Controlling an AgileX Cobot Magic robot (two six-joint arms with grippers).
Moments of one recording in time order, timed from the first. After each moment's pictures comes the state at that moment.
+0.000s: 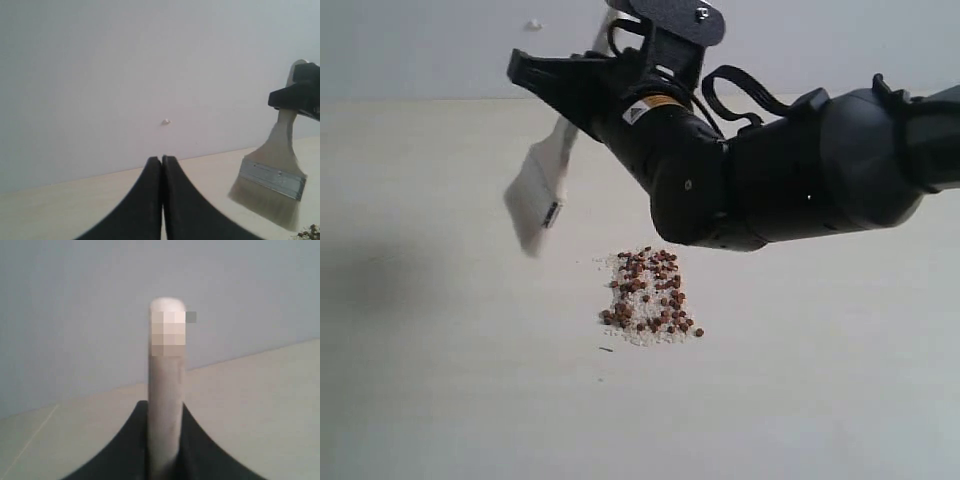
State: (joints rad) left arm -0.17 0.01 -0.01 1.38 -0.22 -1.33; right arm 0.87 1.85 -1.03 0.75 -0.70 0.04
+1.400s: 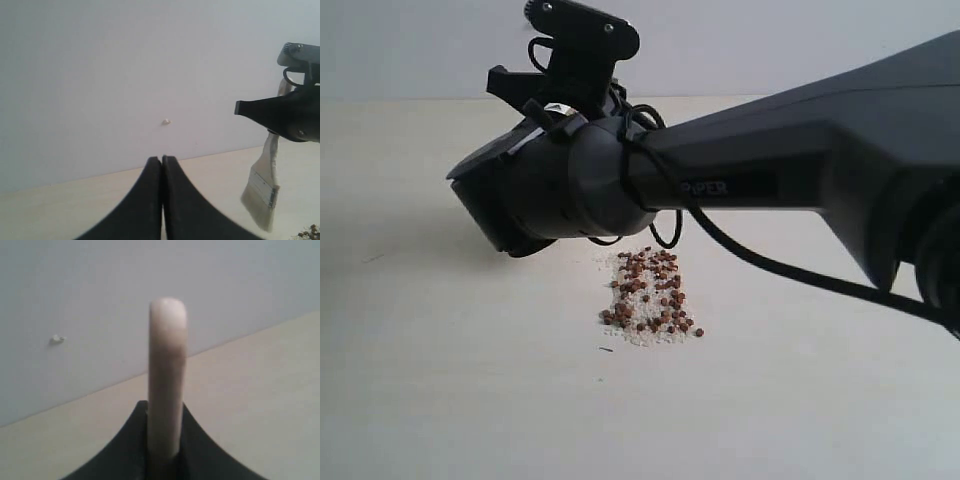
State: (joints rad) left arm -0.17 0.01 -0.01 1.38 -0.22 -1.33; right arm 1.01 2.20 -1.57 1.61 -1.11 -0.79
